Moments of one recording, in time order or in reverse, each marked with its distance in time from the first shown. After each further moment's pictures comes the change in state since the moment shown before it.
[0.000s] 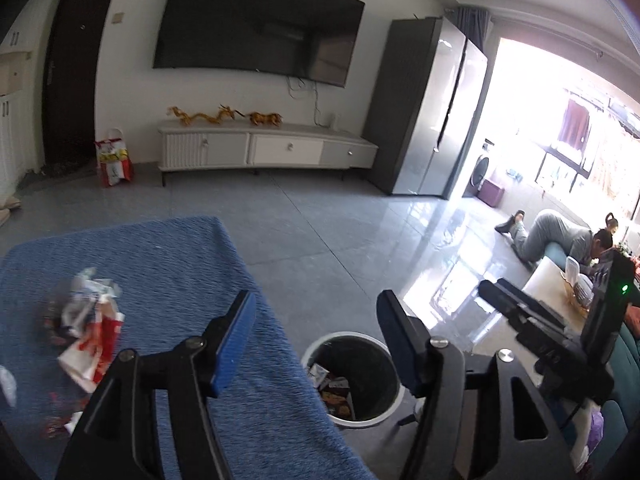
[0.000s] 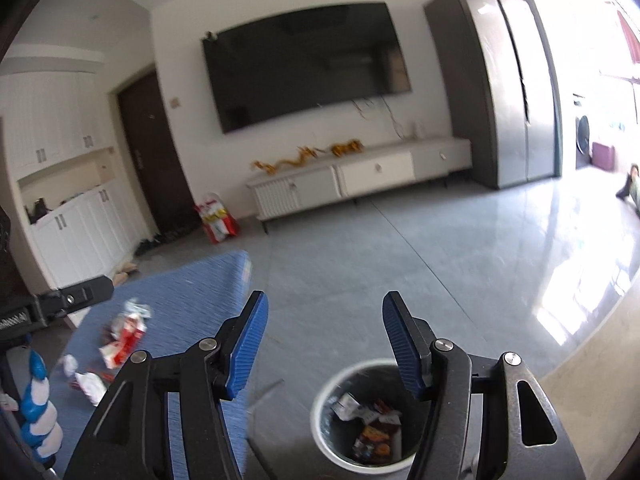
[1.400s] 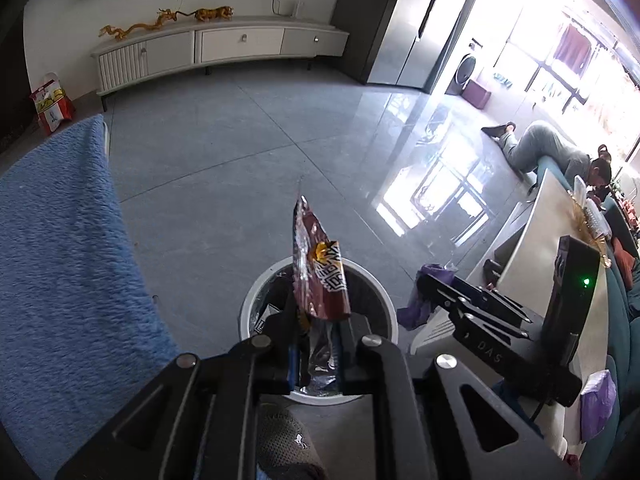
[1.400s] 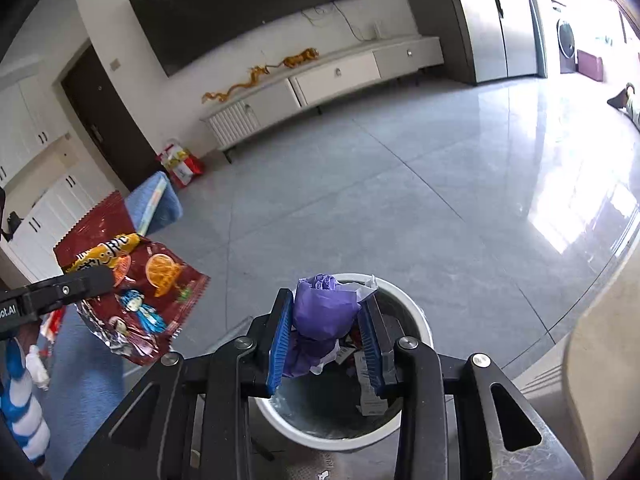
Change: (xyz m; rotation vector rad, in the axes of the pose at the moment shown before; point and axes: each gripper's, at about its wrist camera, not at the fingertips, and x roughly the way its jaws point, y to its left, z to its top) left arm 0.228 -0.087 -0.064 0.088 0.427 -0.089; right arm 0.146 -0.120 -0.096 0.198 0.349 -0.064
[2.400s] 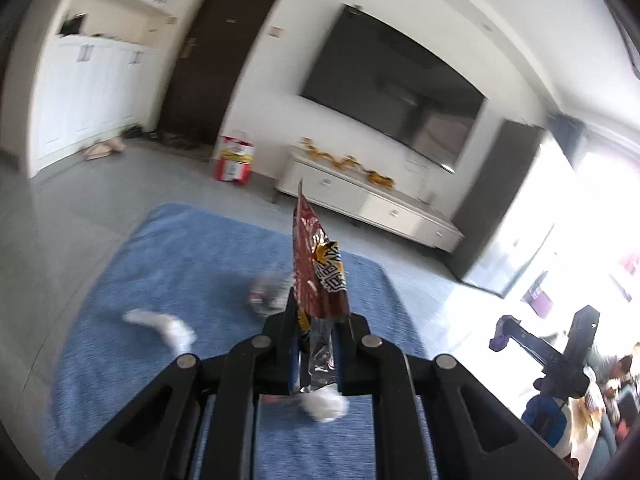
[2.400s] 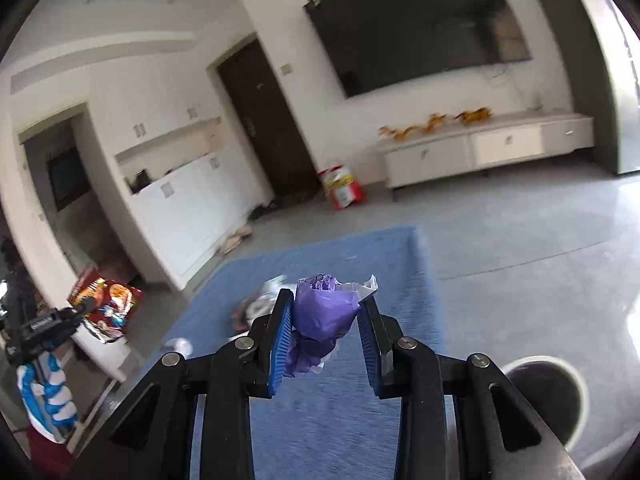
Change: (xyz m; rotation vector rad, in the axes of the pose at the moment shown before) left arm -0.399 0.263 -0.195 -0.452 -0.612 0.226; right arm -0.125 0.227 0.005 -0.279 -0.181 0.407
